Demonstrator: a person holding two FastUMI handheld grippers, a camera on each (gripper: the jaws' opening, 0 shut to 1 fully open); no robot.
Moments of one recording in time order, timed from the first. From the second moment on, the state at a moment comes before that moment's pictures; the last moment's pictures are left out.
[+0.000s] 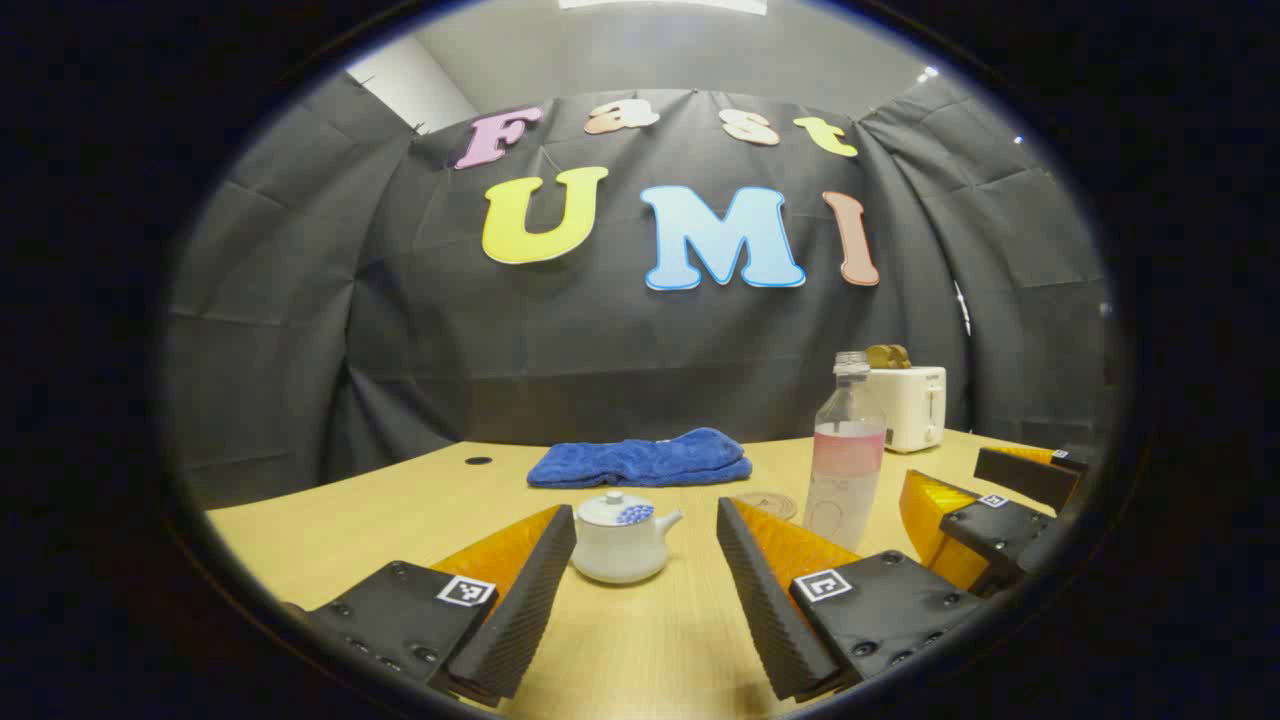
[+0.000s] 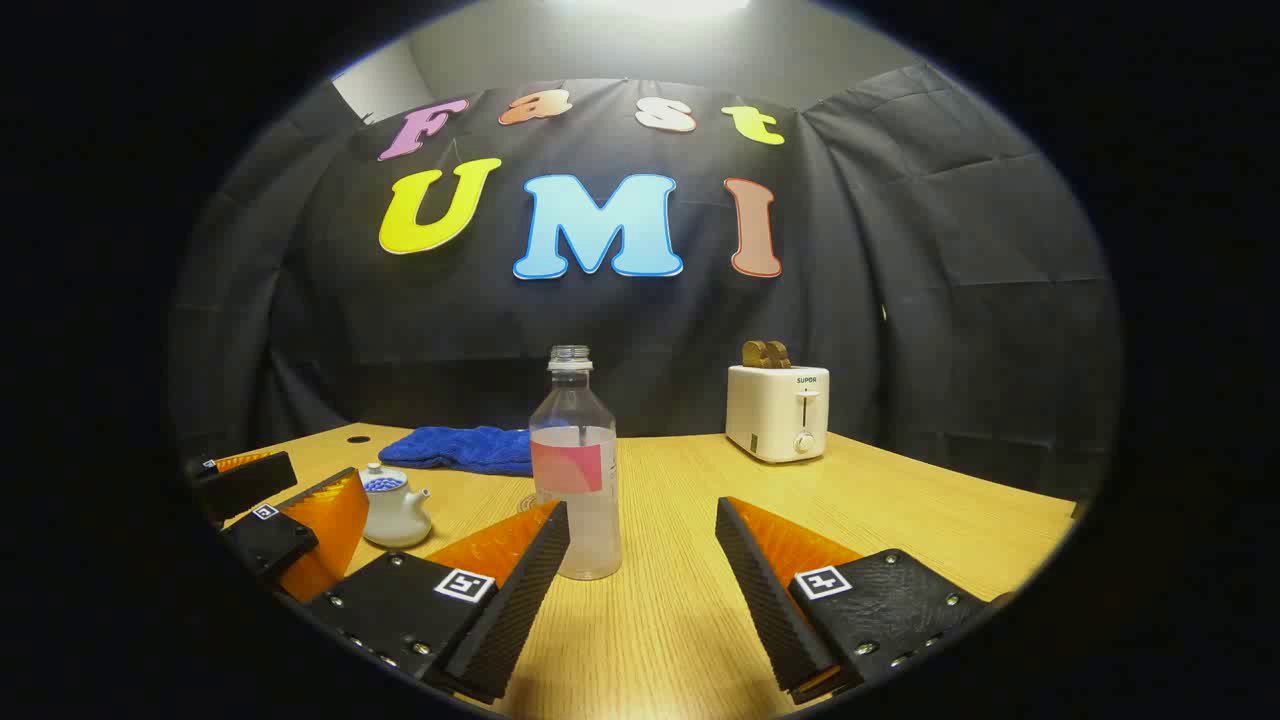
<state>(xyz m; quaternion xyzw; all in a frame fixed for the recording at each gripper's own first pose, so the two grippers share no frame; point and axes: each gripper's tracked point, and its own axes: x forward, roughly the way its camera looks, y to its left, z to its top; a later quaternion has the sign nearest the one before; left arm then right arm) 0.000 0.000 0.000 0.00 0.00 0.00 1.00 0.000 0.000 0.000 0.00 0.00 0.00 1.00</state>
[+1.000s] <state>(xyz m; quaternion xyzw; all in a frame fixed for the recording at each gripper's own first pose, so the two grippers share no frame) 0.001 0.000 0.001 -0.02 0.00 -0.01 1.00 0.000 0.000 0.000 0.00 0.00 0.00 1.00</state>
